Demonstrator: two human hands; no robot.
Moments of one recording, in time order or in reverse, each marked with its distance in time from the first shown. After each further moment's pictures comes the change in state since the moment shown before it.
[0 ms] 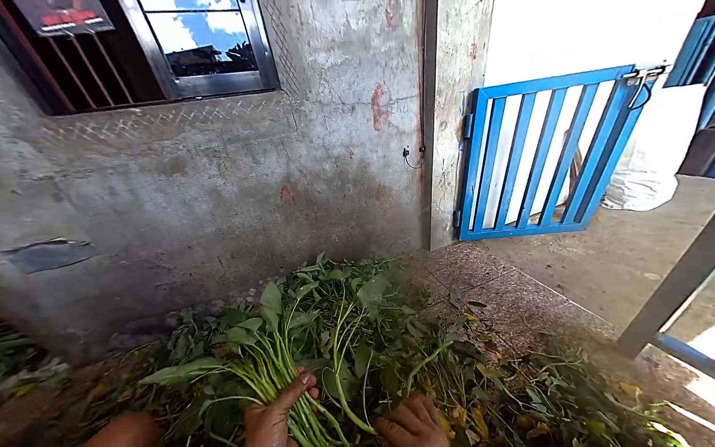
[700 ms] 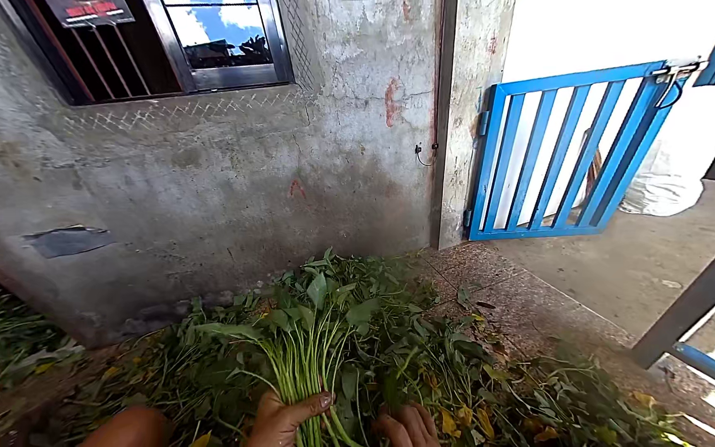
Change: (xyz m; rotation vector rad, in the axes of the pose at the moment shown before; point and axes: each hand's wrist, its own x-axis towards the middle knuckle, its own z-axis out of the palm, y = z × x) left_hand -0.006 0.012 -0.021 0.222 -0.255 -0.059; right_hand -0.007 -0.018 0.012 -0.001 0.012 -0.036
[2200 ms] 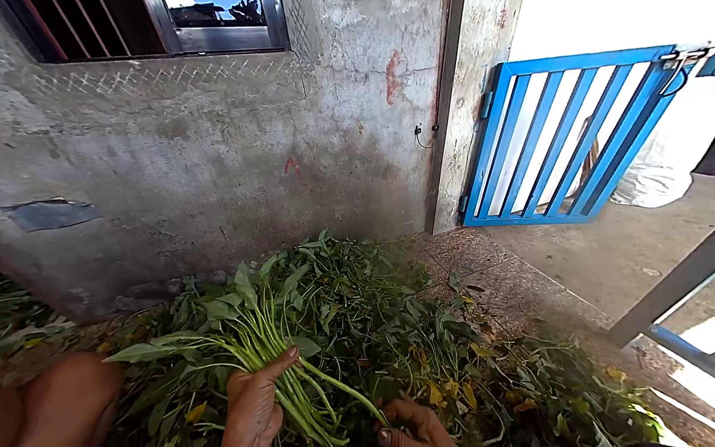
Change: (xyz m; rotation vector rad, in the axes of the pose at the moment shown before) left_hand 0.014 -0.006 -0.004 -0.140 0.398 0.113; right_hand -0.016 0.025 -0.019 0.870 -0.326 0.366
